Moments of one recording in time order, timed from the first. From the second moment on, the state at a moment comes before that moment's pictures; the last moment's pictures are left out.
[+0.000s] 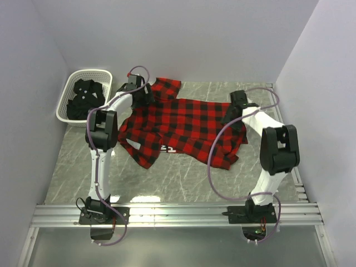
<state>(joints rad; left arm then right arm) -0.20 2.36 1.93 -0.37 -0.01 -0.47 0.10 1.84 1.27 -0.54 0.11 0.61</state>
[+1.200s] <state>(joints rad) -0.05 1.04 0.90 -0.38 -0.36 -0.44 1.20 2.06 1.48 -0.30 0.12 -0.02</state>
